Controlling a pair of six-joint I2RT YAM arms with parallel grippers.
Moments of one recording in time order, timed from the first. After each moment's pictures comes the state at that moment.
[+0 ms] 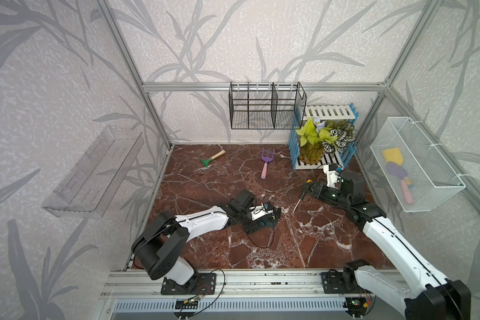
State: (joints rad) left arm -0.75 1.52 0.75 -0.21 0.24 0.40; right arm 0.22 1.01 0.75 -0.24 -0.47 0.71
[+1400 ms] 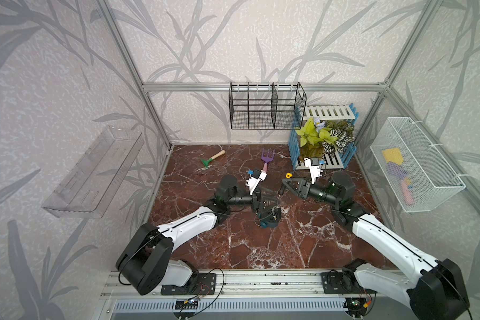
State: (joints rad) left arm -0.60 1.40 0.75 0.54 0.92 -0.47; right arm 0.43 1.09 0.71 0.30 -0.64 0.70
